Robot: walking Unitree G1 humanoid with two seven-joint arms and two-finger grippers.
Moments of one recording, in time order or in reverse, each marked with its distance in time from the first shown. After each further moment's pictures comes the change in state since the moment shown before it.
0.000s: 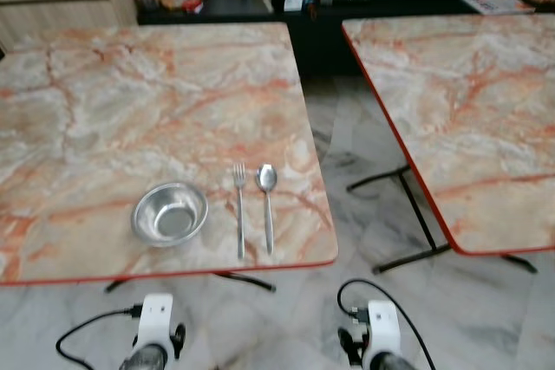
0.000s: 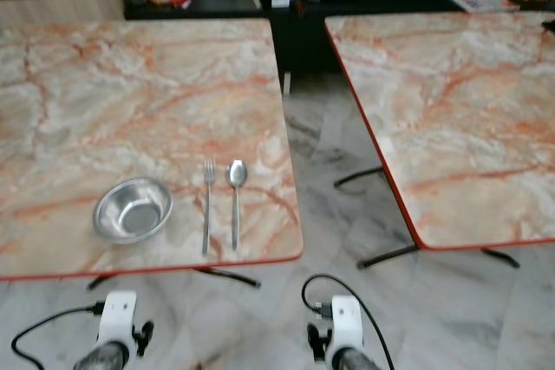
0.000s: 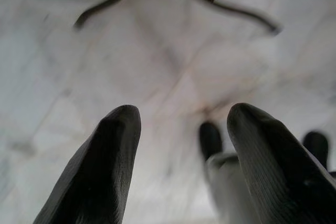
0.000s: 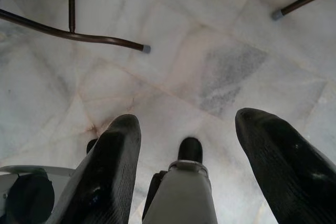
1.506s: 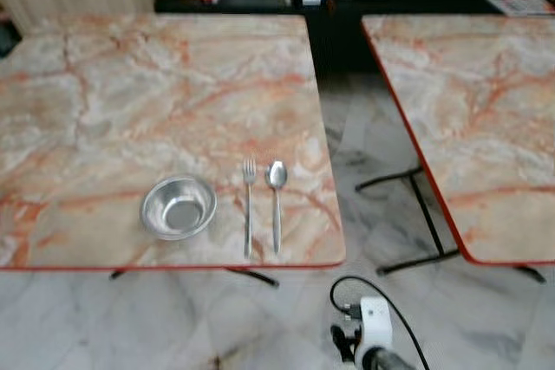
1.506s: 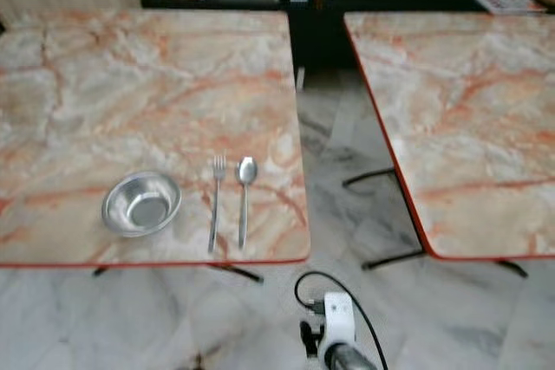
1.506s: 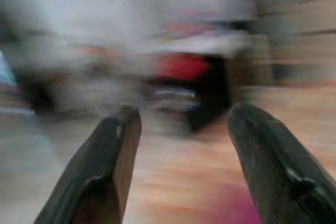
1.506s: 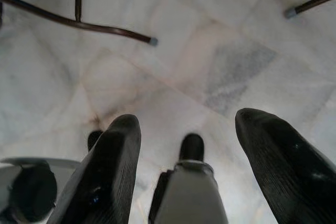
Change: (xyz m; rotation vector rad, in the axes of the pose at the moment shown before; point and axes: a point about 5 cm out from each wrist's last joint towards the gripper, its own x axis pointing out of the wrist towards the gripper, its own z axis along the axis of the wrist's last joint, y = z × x) left arm -0.086 0.183 0.249 -0.192 -0.972 0.720; right arm 0.001 0.005 -0.001 0.002 0.017 0.006
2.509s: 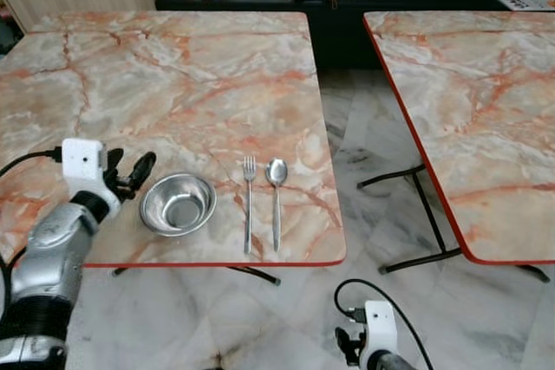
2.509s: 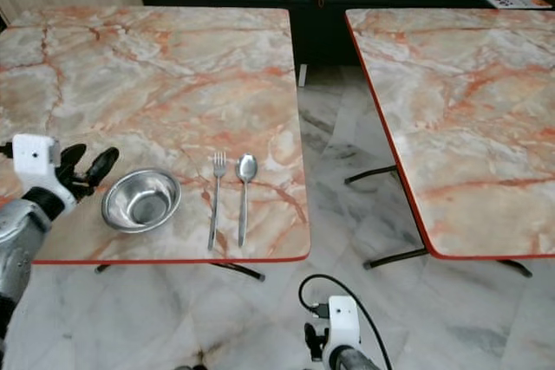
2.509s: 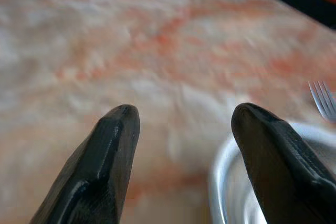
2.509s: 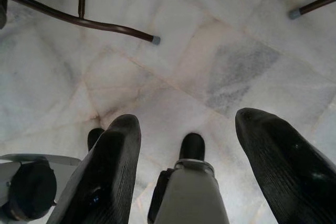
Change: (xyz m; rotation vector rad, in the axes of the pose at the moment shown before) left arm -0.079 -0.093 -0.014 -0.244 0.242 -1.093; right arm 0.000 0.000 0.003 -0.016 -0.015 0.010
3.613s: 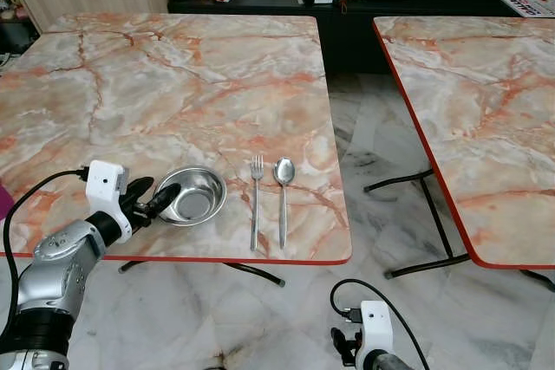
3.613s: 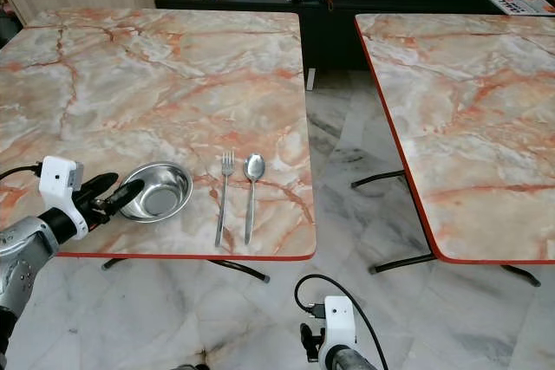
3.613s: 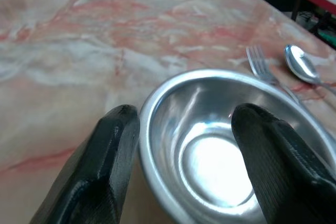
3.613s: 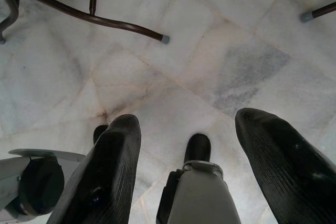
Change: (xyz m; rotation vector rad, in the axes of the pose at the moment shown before) left arm 0.007 -0.020 -0.002 -0.057 0.052 -0.190; right arm 0.001 0.006 0.000 -0.001 0.004 0.018
